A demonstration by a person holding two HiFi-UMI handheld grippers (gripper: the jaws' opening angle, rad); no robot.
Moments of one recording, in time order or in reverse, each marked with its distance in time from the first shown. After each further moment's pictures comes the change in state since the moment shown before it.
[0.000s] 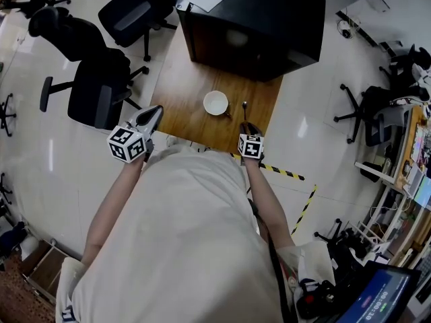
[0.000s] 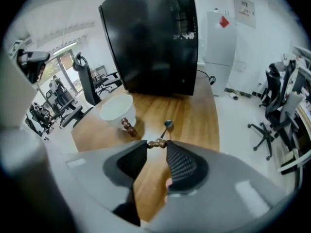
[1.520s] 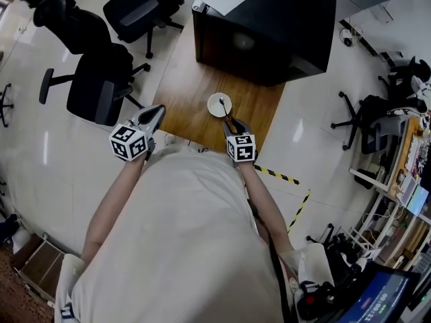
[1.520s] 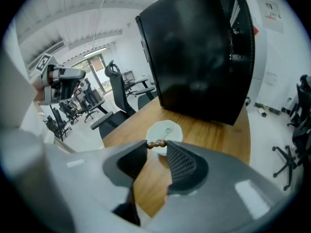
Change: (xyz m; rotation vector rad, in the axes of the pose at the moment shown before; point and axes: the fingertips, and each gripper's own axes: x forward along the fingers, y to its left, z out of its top) left arm -0.004 0.013 -0.005 -0.039 -0.017 0.010; right arm -0.035 0.107 0.073 -0.169 -0.081 0.258
